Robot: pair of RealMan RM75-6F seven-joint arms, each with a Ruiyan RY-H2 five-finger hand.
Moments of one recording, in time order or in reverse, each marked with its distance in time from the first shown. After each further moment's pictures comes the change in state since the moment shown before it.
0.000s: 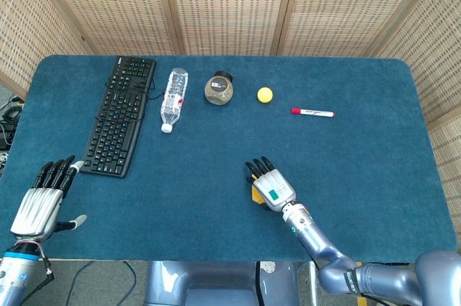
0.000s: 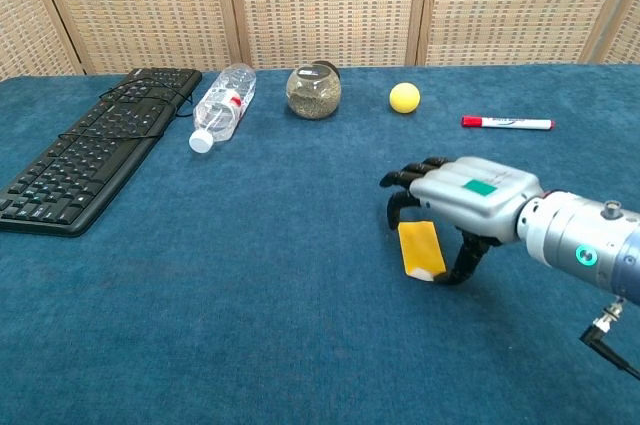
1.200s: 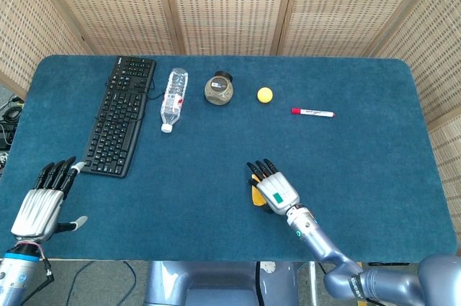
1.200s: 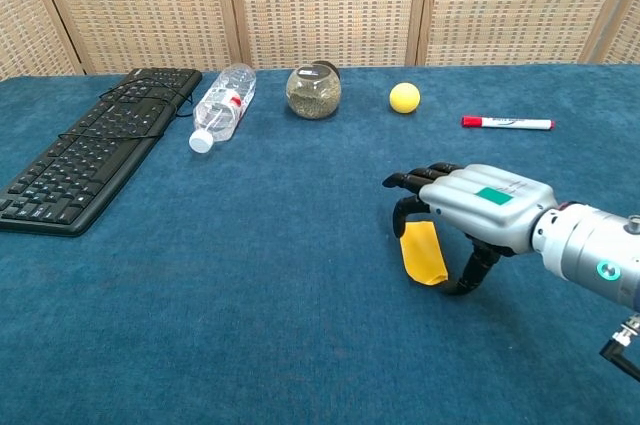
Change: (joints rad) left arm -0.001 0.004 0.009 -0.004 0.007 0.001 -0.008; right arm -0.033 -0.005 -0.040 0.030 -0.084 0.032 0.114
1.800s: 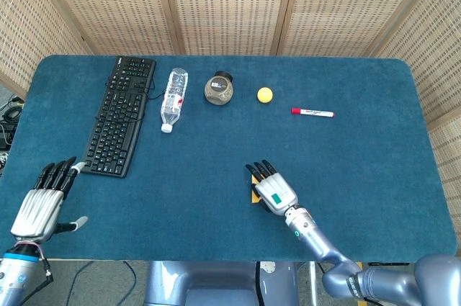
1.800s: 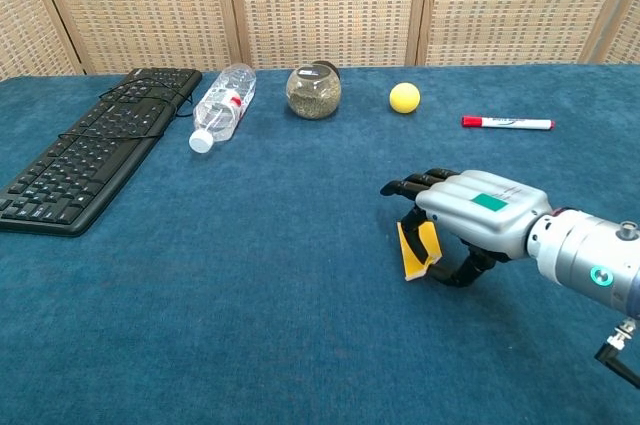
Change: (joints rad) left arm 0.000 0.007 0.004 -0.004 0.007 -0.001 -0.020; right arm 0.001 -0.020 -0.004 0.030 -0.013 -0.005 0.010
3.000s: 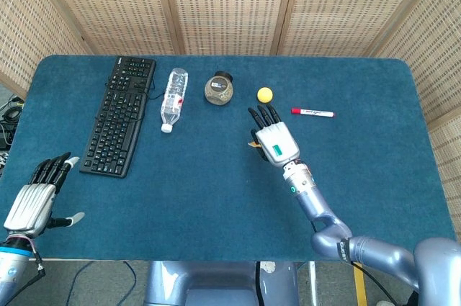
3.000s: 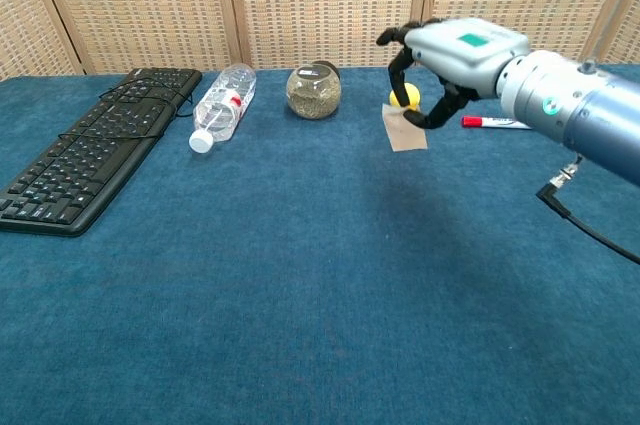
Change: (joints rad) left arm -0.025 0.067 -0.021 0.005 -0.037 -0.054 -0.163; right arm 0.140 0.040 0.258 0.069 0.060 0.020 0.005
